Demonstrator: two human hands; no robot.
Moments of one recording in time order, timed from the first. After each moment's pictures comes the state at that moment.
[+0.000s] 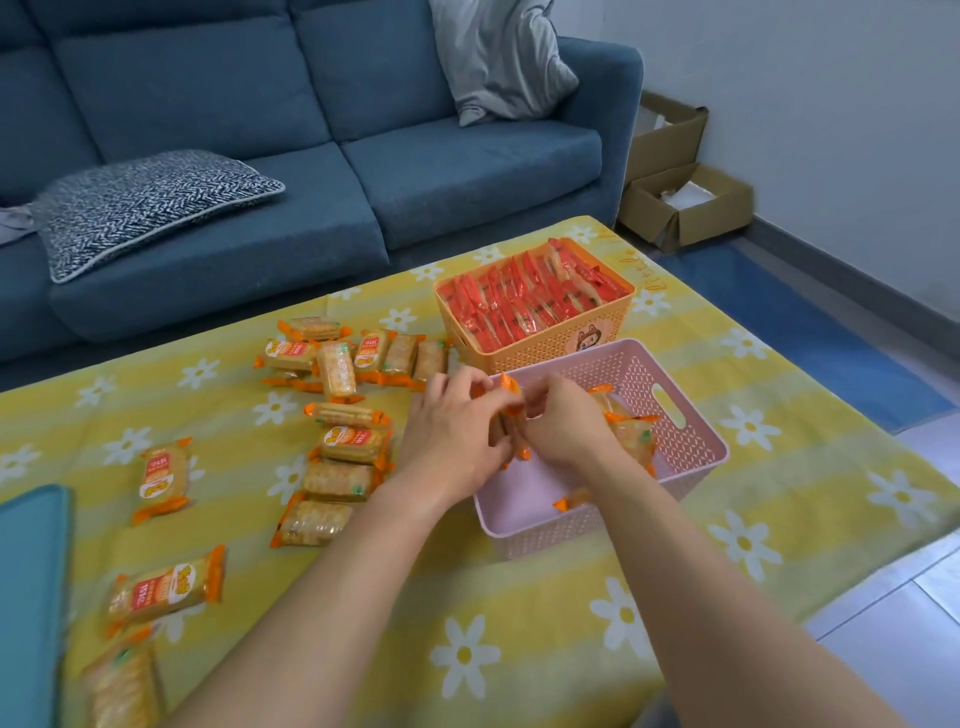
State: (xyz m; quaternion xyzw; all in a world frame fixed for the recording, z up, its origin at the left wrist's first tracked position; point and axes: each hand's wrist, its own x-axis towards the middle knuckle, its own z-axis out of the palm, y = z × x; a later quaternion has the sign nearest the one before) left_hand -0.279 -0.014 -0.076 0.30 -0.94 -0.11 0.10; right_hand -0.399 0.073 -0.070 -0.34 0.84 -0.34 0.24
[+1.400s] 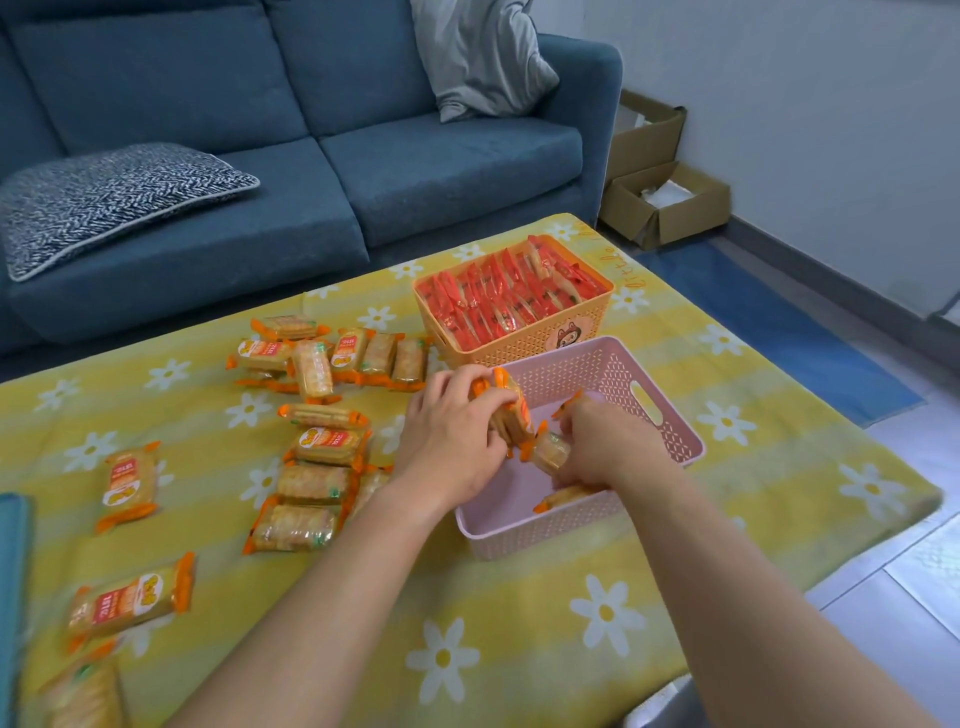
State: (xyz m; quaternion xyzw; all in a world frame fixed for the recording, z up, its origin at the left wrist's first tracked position) left_hand -0.291 -0.004 -0.086 0.28 -0.95 -0.11 0.11; right_hand -0.435 0.111 -0.087 -0.38 0.90 -0.04 0.19
